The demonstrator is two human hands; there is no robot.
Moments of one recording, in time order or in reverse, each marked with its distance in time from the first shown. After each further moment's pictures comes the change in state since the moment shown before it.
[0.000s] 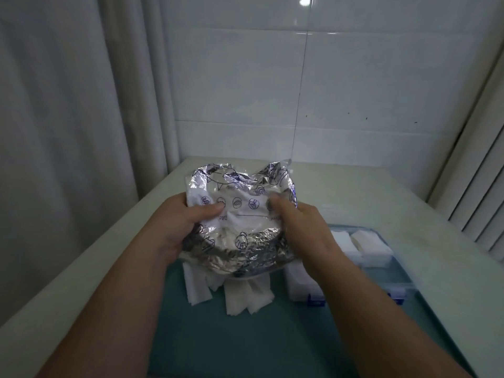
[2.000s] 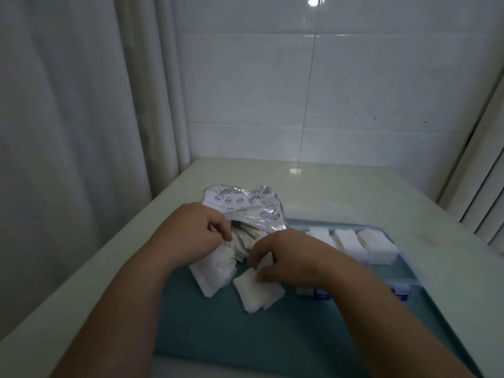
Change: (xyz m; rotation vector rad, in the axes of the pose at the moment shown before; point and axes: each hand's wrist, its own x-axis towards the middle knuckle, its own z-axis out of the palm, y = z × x) left_hand -0.038 0.018 0.000 1.044 -0.020 0.208; right_hand -0.022 -0.007 0.000 -0.986 -0.597 -0.282
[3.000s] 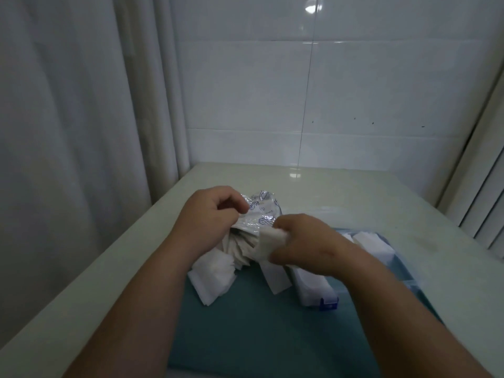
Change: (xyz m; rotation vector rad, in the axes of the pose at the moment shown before) left_hand 0.019 0.022 0.010 -0.505 0.173 0.095; right_hand 0.000 0.009 -0.023 0.136 0.221 0.131
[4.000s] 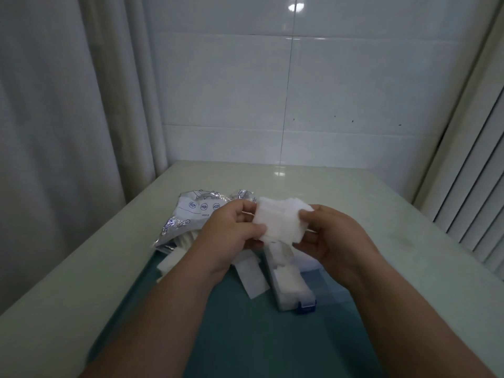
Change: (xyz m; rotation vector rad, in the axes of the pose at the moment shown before) left_hand 0.003 -0.003 0.073 -0.545 -0.160 -0.272; right_hand -0.013 0.056 -0.008 1.311 0.292 0.324
